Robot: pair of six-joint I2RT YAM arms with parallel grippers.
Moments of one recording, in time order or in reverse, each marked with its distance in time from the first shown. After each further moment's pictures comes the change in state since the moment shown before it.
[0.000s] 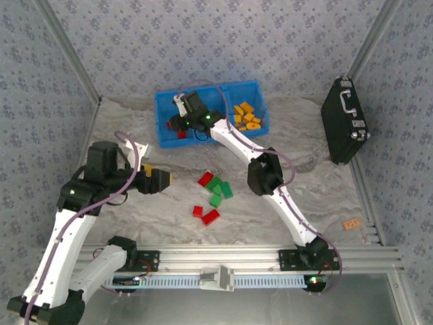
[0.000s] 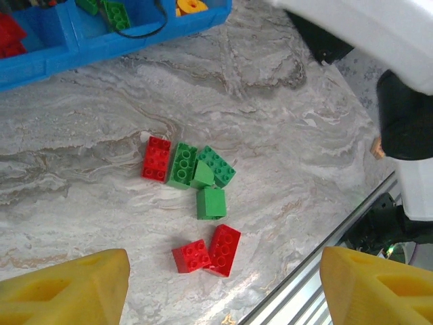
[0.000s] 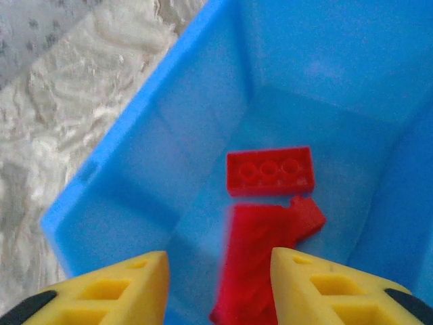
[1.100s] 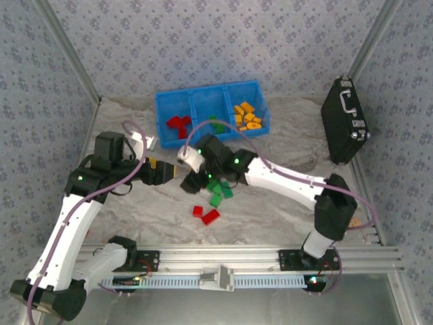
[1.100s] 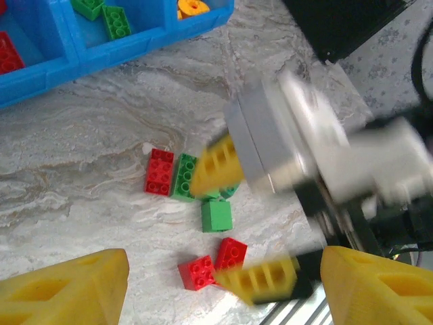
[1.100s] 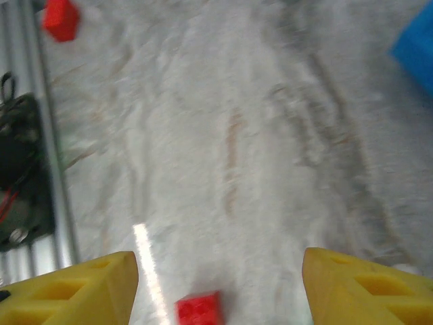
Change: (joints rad) left arm 0.000 0.111 0.018 0.067 0.020 0.032; right arm 0.274 -0.996 -1.250 0.091 -0.169 -0.237
